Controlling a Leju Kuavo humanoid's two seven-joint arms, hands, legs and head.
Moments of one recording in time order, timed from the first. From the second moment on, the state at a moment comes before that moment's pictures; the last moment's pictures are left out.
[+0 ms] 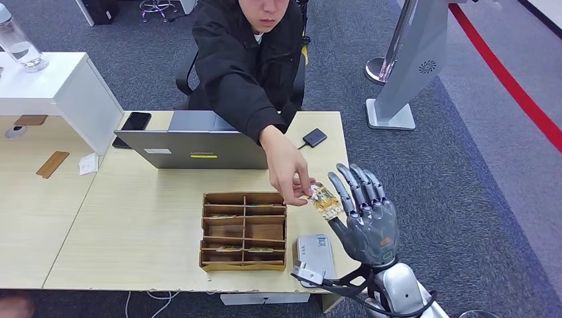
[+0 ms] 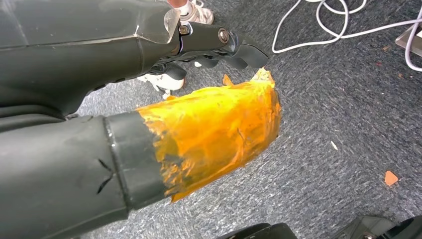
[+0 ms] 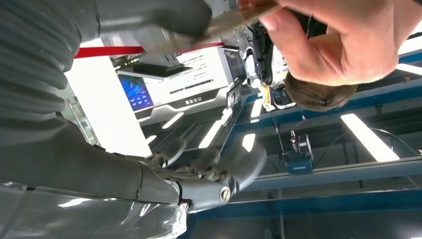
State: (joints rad) left arm 0.00 -0.16 0.02 -0.20 -0.99 0.44 0.07; right arm -0.03 -0.13 0.49 -1.69 1.38 -0.65 0.05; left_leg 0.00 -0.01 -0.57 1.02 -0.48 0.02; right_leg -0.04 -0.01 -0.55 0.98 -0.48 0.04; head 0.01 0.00
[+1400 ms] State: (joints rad) left arm 0.00 -0.16 0.02 -0.20 -1.00 0.44 0.07; right arm -0.03 -0.13 0.50 -1.72 1.21 -0.65 -0.08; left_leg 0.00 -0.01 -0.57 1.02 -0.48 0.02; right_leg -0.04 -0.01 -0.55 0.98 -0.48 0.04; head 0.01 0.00
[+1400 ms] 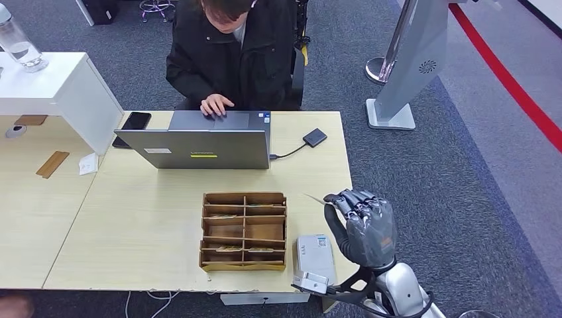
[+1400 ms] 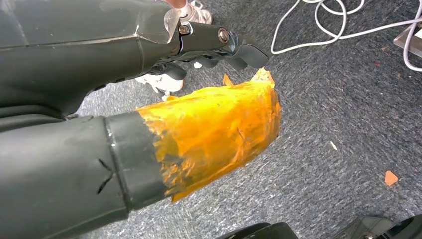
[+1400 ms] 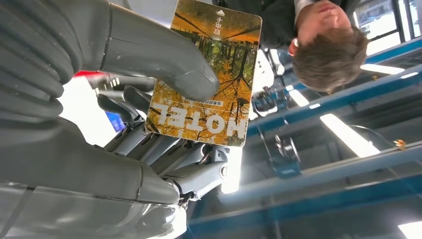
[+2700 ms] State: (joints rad) left arm 0.01 -0.17 0.09 -0.20 -0.98 0.49 0.06; right arm 0.21 -0.16 0.57 -1.66 0.10 -0.42 -0.28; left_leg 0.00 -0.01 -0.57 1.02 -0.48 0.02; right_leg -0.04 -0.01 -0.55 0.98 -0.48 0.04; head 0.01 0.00
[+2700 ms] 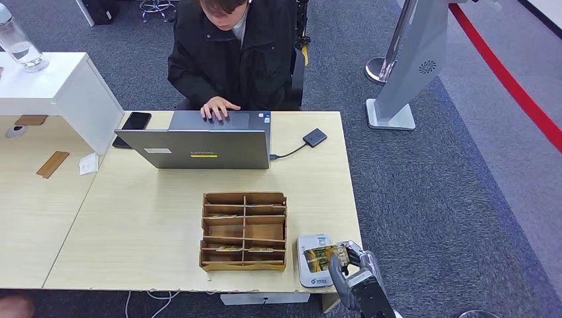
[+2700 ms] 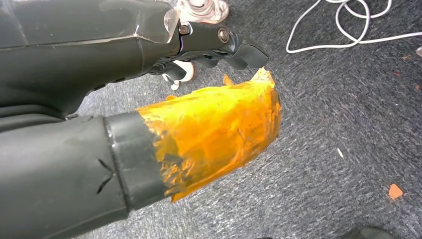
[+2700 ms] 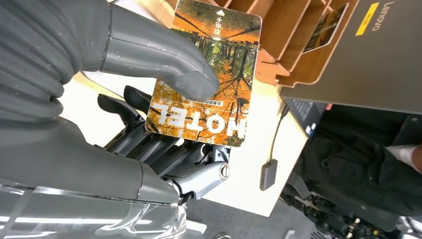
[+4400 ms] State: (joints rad) left arm 0.01 -0.17 0.10 -0.20 -1.01 0.48 0.08; right arm 0.15 -0.15 0.64 -1.42 0.40 -0.61 -0.04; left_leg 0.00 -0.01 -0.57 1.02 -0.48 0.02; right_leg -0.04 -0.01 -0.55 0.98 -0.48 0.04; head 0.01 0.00
